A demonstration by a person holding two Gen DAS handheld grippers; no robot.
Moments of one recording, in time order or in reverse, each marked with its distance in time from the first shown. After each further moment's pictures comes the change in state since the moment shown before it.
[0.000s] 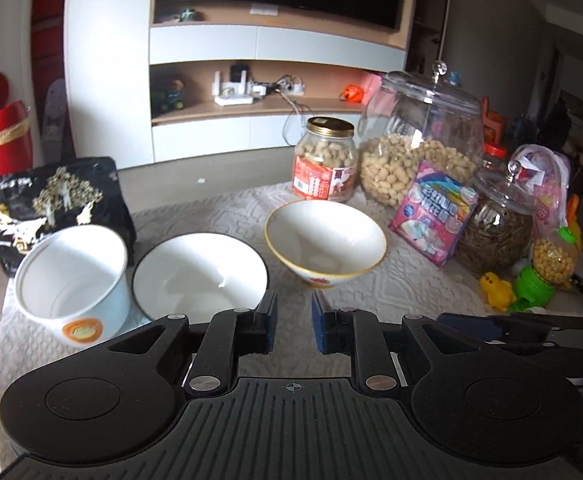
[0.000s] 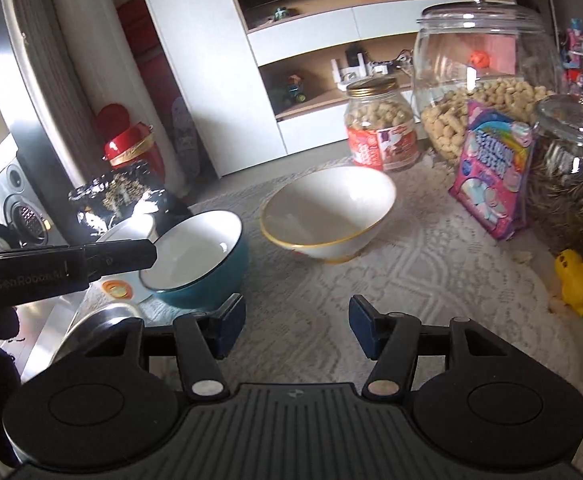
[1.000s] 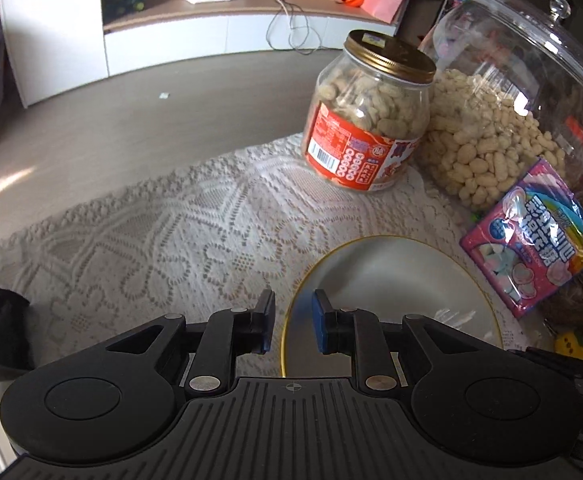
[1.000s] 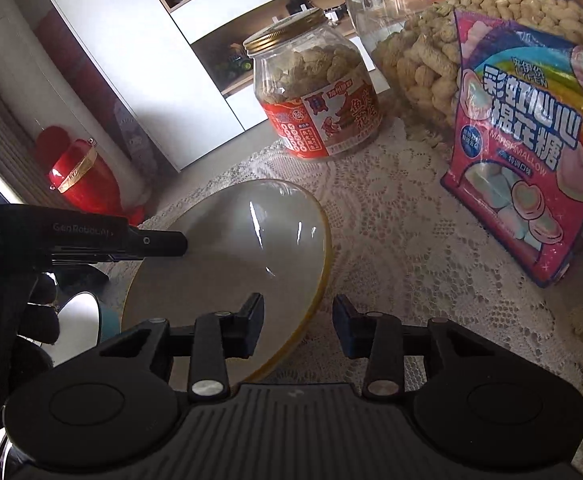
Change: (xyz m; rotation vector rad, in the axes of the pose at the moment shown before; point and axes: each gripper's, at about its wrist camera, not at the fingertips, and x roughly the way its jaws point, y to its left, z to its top) left arm 0.251 0.055 0.095 -0.081 0.357 -0.137; right arm 0.172 -0.076 0.058 0.204 0.152 0.013
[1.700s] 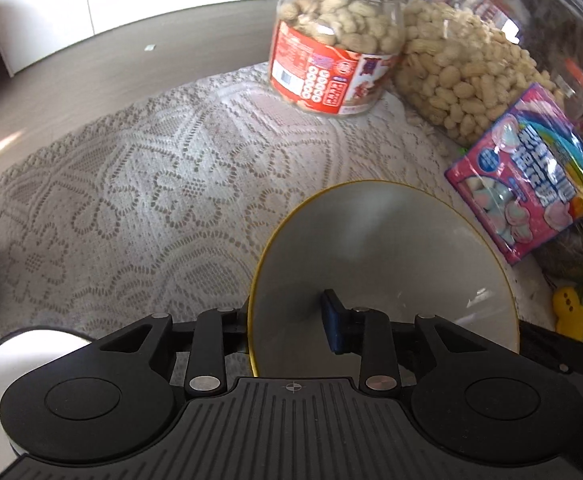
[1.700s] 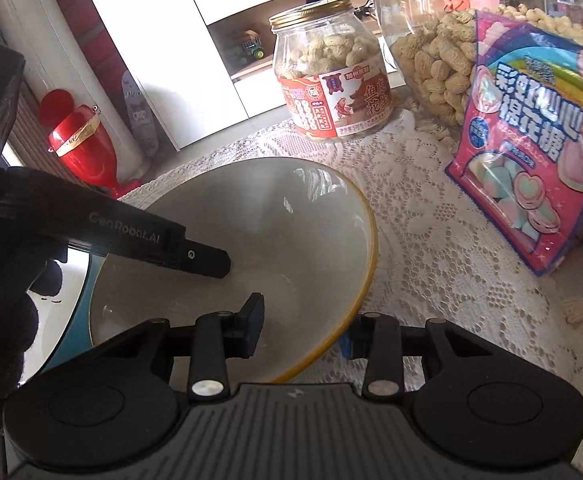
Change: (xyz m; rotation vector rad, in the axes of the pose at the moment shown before) left arm 0.008 -0.049 -0.034 0.064 0.124 0.040; right arm -0.014 0.009 -0.027 -0.129 -0.006 -0.052
